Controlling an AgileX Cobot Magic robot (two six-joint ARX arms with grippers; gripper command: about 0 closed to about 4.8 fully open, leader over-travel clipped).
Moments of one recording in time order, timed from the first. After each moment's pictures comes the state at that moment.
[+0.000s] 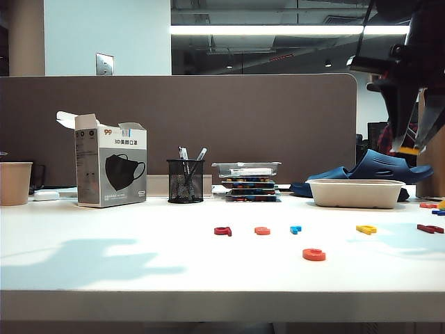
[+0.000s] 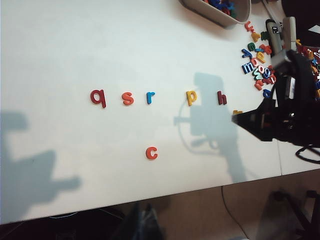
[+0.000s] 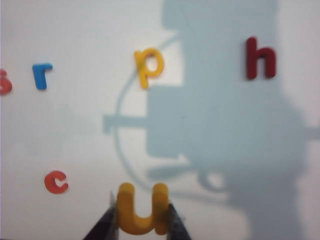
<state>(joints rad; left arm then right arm) -0.83 1.31 1.62 -1.07 -0.11 -0.82 0.20 1.60 1.37 -1.07 -0.11 0.28</state>
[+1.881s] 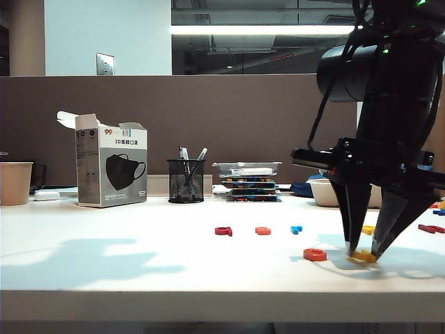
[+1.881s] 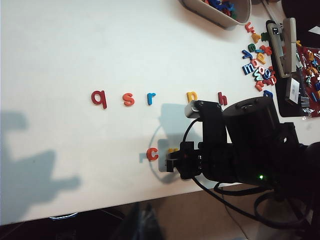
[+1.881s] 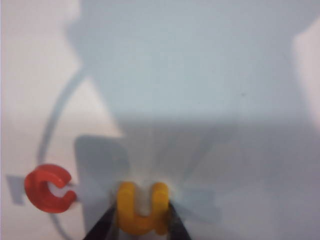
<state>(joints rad) -0.83 1.31 1.62 -1.07 -0.11 -0.82 0.46 1.67 1.03 -0.73 -0.12 0.50</state>
